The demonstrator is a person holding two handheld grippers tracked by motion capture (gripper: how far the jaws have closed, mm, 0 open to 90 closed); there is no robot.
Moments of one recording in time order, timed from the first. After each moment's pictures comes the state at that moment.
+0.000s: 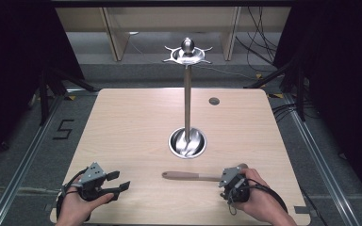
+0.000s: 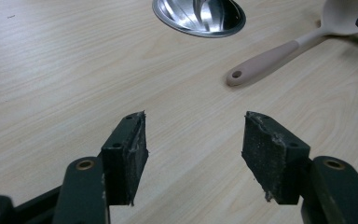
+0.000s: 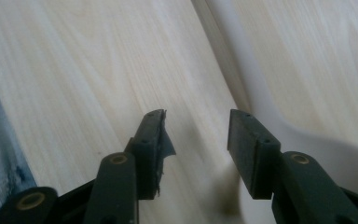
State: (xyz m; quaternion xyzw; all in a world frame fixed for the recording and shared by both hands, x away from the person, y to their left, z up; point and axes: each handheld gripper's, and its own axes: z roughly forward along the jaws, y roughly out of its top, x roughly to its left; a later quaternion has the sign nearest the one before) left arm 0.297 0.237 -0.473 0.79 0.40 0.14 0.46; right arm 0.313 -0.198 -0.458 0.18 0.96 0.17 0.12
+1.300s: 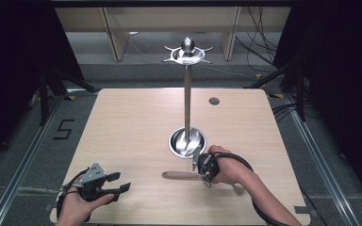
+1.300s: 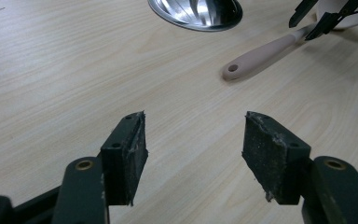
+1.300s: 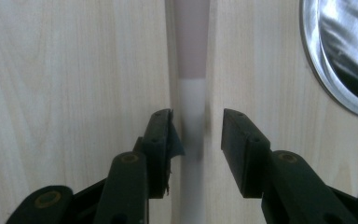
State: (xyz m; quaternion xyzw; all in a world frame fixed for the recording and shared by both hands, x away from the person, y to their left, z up) left arm 0.297 0.237 -0.476 0.79 0.39 0.12 0.45; right arm 0.395 -0.127 -0.463 0.04 1.00 0.06 0.06
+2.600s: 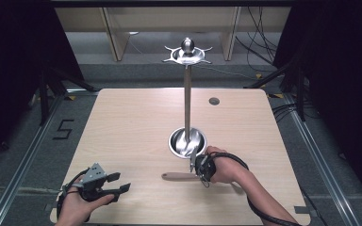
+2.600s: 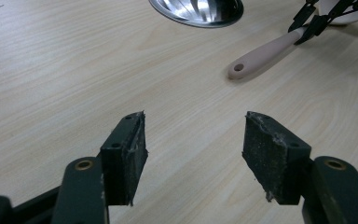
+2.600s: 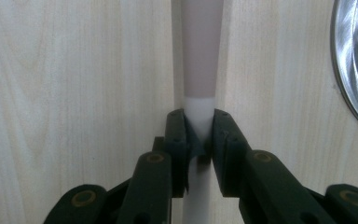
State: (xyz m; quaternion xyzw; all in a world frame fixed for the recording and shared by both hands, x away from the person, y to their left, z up) left arm 0.298 0.237 -0.477 0.79 0.39 0.13 0.45; right arm 0.399 -0.121 -0.476 0.03 1.00 0.07 0.03
